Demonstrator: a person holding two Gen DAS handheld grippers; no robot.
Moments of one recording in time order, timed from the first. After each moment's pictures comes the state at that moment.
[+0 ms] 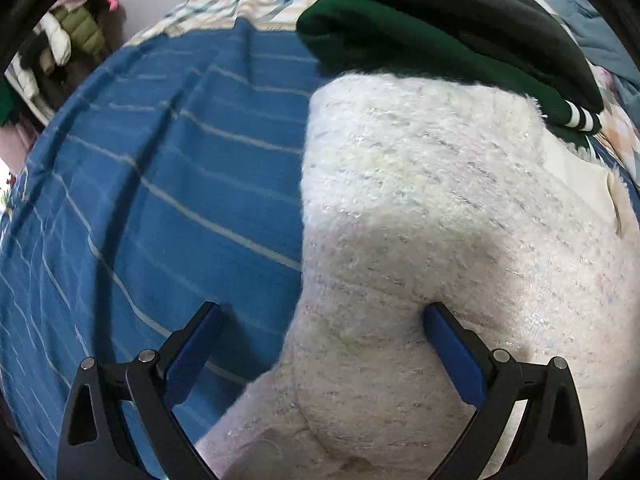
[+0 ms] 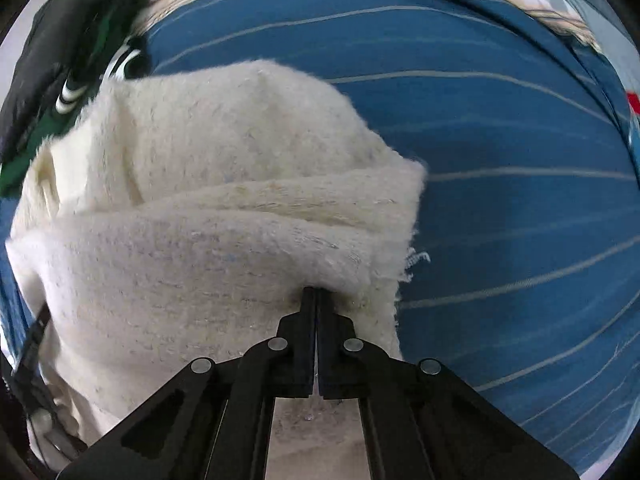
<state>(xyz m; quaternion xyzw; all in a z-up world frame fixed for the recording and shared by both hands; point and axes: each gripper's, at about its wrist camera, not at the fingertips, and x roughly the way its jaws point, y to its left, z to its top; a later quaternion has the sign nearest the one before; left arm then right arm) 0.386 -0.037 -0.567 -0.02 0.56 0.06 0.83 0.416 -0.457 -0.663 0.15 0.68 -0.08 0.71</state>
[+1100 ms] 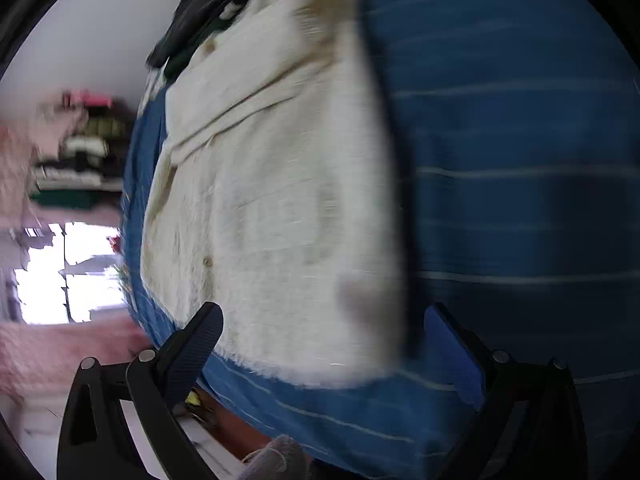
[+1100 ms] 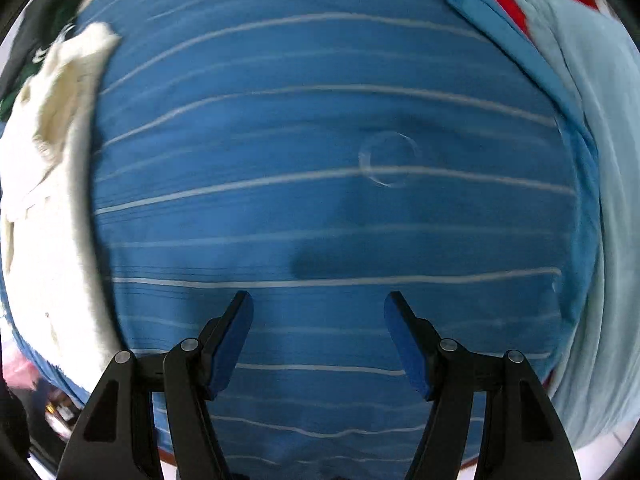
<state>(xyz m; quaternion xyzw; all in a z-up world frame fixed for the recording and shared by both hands) 0.054 -0.449 -0.534 0.31 0.62 0.13 0.71 0.186 -0.698 -0.644 0.13 0.74 -0.07 0.65</state>
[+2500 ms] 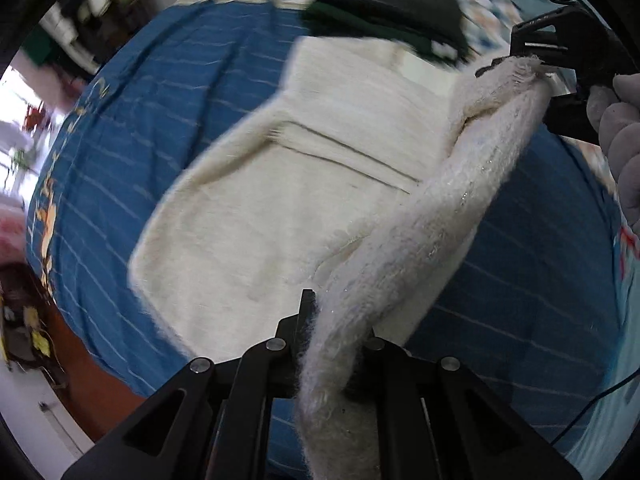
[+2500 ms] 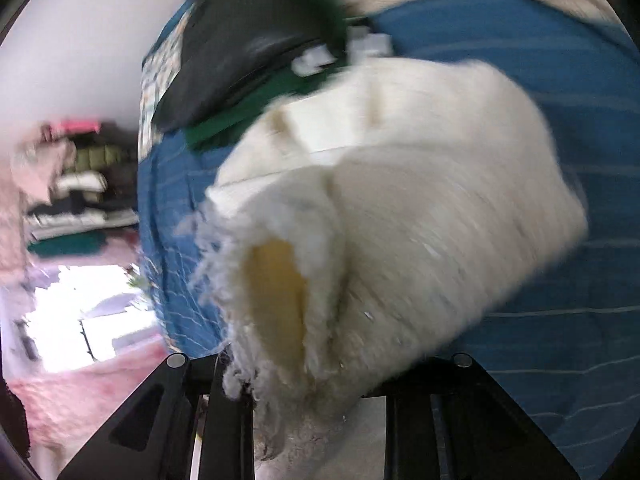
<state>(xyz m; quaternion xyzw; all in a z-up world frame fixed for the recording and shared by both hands) 0.139 -0.105 -0.420 -0.07 0.62 0.09 0.78 0.438 -0.377 -0.541 0.28 0.67 0.15 0.67</state>
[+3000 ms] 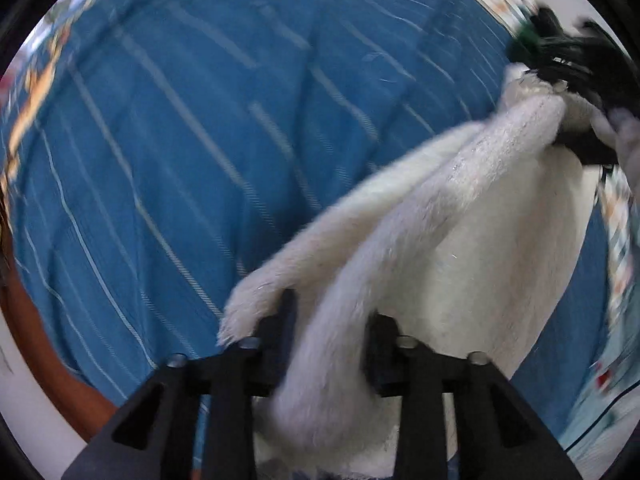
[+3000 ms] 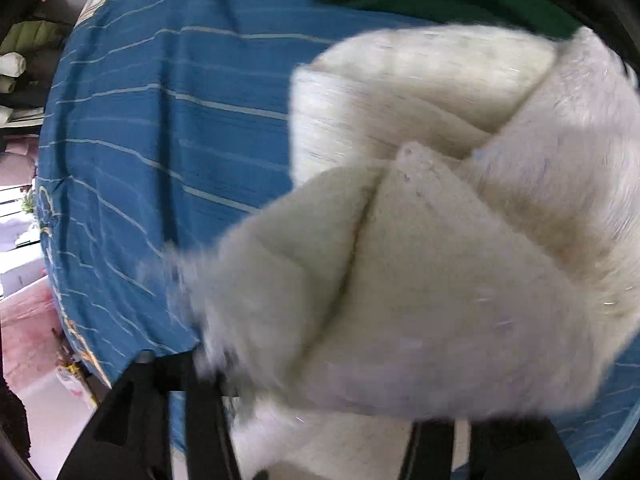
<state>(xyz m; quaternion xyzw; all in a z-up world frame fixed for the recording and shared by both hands) 0.131 0.108 -0.541 -0.29 0.63 0.16 0.70 0.514 -0.082 -0.625 0.07 0.77 0.11 0.63</state>
